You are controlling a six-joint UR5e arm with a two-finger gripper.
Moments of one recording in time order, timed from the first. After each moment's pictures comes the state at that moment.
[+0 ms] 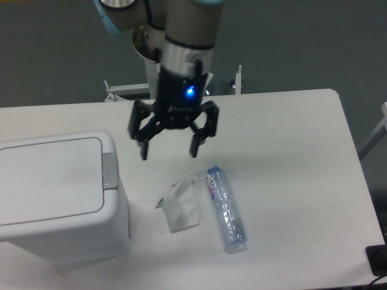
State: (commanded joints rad) arm 2.32 -1.72 -1.50 -1.10 1.20 0.02
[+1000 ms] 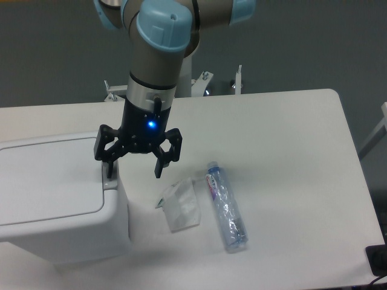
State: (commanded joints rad) arm 2.27 -1.75 -1.52 -1.07 1.20 0.04
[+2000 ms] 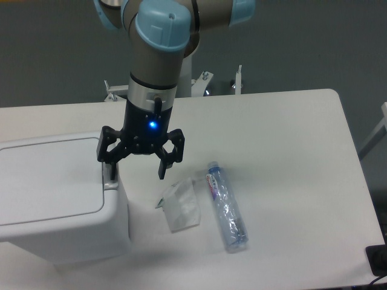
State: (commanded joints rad) arm 2.27 -1.75 -1.54 -1.05 1.24 0.04
